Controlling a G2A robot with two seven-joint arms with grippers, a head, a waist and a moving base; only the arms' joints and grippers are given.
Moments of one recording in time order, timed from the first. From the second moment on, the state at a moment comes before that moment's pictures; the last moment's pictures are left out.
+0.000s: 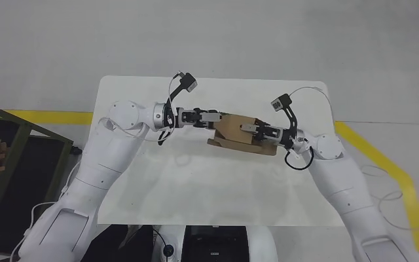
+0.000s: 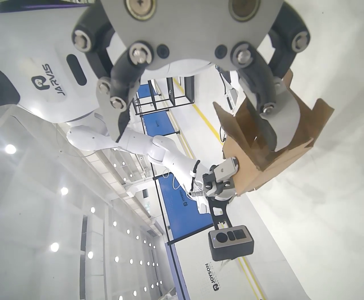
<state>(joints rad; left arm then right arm) 0.89 -1.12 -1.09 -1.39 -0.42 -0.31 -1.20 -0.98 -1.16 1.08 -1.18 0.54 -0.51 1.13</state>
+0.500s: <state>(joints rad) 0.85 -1.13 -1.06 -1.32 -0.42 -0.31 -1.18 -1.00 -1.16 1.05 -1.23 0.54 -0.49 1.19</state>
